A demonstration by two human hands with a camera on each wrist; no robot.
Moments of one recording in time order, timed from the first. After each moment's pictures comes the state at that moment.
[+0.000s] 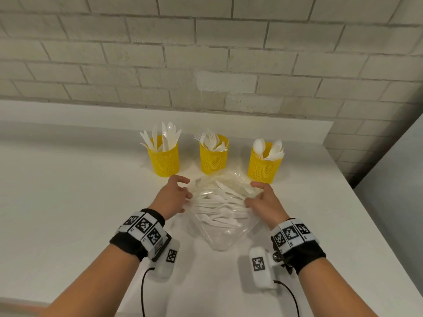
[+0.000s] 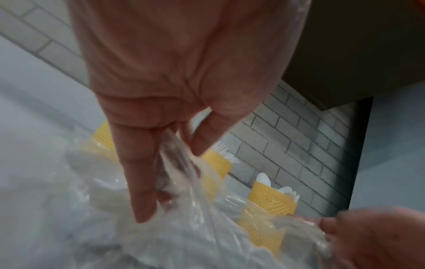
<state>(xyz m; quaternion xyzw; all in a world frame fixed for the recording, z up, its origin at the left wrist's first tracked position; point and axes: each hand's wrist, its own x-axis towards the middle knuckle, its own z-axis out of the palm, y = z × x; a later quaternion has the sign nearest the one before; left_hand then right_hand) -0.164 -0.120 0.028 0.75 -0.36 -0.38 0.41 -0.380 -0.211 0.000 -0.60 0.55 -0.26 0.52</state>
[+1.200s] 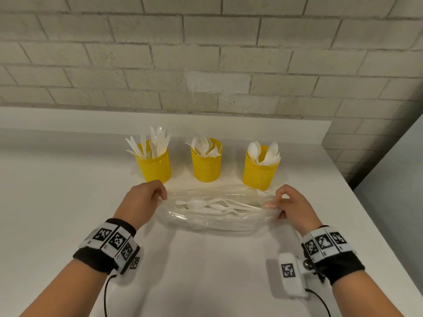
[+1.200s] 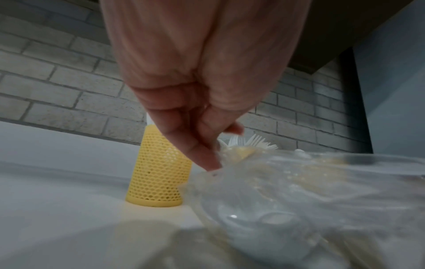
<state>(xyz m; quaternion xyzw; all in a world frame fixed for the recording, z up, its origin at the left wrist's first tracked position) -0.114 -0.118 0.017 0.77 -0.57 -0.11 0.27 -0.439 -0.249 -0.001 -0.61 0.52 -0.31 0.51</state>
